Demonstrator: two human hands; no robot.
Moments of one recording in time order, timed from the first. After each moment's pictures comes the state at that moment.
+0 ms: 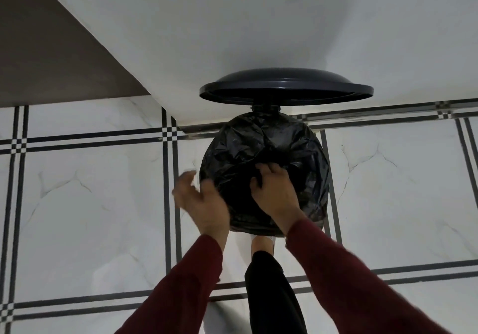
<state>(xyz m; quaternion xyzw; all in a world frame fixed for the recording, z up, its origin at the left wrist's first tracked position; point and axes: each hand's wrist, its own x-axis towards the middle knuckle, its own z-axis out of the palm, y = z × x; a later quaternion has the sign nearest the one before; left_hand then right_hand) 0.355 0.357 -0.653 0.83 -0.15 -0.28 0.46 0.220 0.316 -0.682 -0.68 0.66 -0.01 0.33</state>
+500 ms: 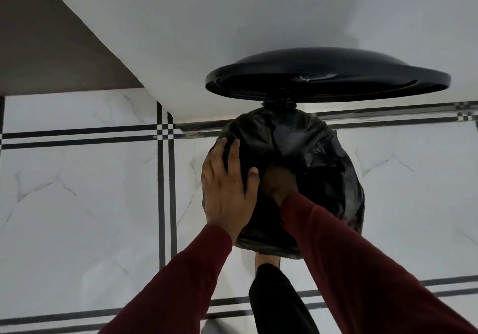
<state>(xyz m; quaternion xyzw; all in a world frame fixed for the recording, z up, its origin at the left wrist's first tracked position) 0.357 0.325 -0.719 0.76 -0.59 -0.19 0.19 0.231 0.256 -0.789 -0.63 0.62 0.27 0.38</state>
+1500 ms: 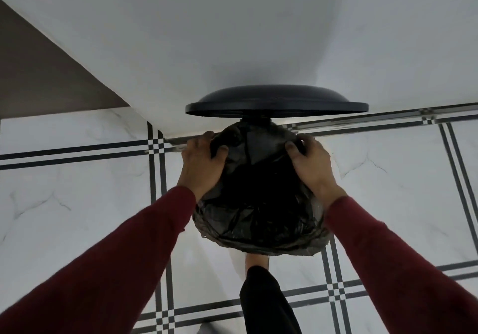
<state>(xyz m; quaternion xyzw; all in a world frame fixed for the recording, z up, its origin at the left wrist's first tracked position) 0.390 0.244 -0.674 0.74 -0.49 -0.43 0.16 0.142 0.227 -0.675 -0.52 0.77 -0.12 0.35</state>
